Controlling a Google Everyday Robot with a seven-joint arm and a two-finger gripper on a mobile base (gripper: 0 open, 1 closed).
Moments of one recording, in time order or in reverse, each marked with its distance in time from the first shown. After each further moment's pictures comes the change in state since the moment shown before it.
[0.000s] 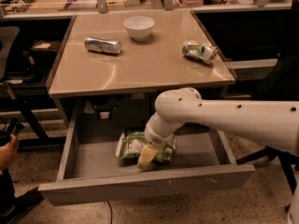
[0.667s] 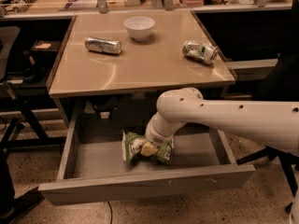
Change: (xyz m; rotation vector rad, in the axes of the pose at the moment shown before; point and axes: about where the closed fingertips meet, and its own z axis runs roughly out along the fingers) arm 0.000 0.000 0.000 0.000 0.000 0.000
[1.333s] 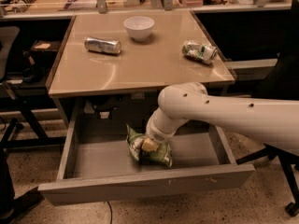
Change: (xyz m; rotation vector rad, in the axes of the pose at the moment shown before) arm -0.011 0.006 -0.031 0.030 -0.013 0.021
